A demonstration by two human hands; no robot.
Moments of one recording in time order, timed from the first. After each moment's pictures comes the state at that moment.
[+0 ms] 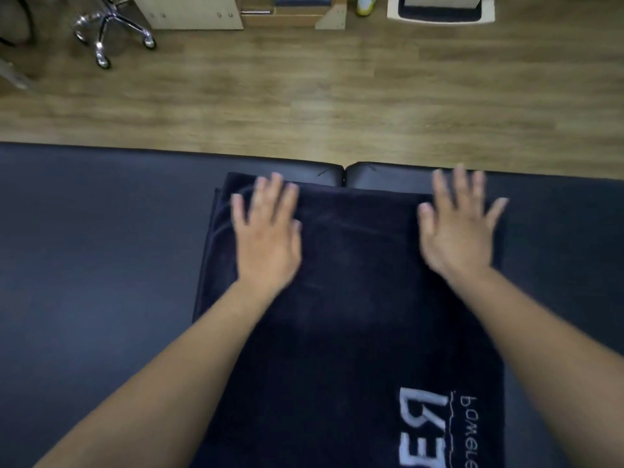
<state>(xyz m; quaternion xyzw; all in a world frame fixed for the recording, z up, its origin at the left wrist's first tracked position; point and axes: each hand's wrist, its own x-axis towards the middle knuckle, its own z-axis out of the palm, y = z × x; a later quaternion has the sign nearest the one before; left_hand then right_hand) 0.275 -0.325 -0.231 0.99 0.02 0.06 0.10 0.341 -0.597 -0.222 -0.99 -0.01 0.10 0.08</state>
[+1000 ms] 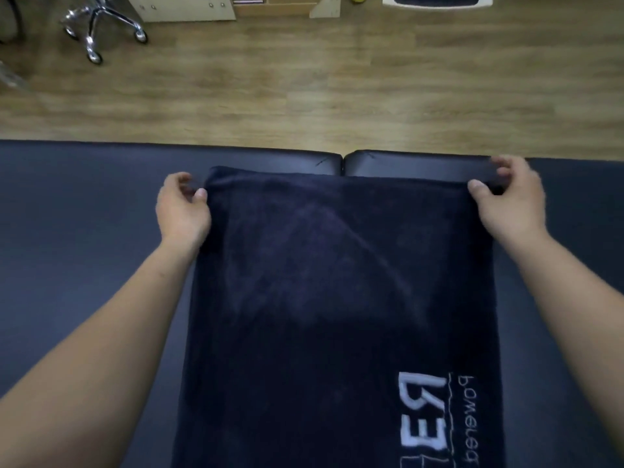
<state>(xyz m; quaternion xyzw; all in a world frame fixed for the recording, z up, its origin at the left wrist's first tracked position) 0.294 -0.219 -0.210 0.86 0.38 0.03 0.34 0.364 -0.649 -0.203 -0.93 0.16 0.03 0.33</state>
